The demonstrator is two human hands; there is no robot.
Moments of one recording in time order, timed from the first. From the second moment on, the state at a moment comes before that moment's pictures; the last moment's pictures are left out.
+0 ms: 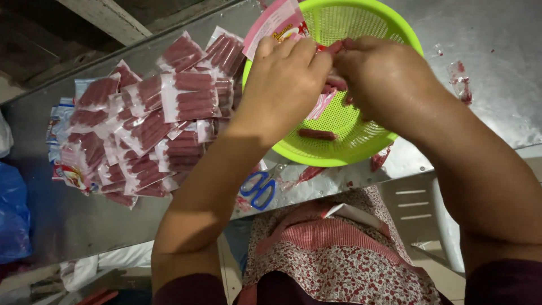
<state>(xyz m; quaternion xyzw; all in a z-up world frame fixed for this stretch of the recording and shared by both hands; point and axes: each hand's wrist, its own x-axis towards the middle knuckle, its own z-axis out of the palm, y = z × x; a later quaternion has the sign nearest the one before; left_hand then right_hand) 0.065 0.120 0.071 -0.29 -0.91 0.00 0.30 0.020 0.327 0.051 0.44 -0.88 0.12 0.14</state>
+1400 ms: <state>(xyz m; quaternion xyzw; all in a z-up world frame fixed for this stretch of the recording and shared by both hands) 0.044 0.168 0.003 -0.06 -0.88 -0.11 -0.46 0.087 0.592 -0.171 -0.10 -0.74 0.65 0.13</state>
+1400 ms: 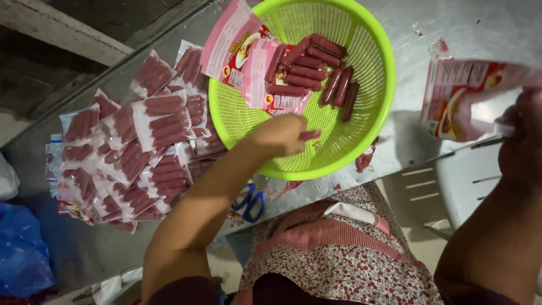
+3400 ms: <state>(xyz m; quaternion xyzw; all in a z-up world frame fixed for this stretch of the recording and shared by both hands) 0.076 0.103 0.018 0.25 -0.50 -0.78 -0.28 0.024 0.369 -0.025 0.30 -0.87 0.32 0.23</state>
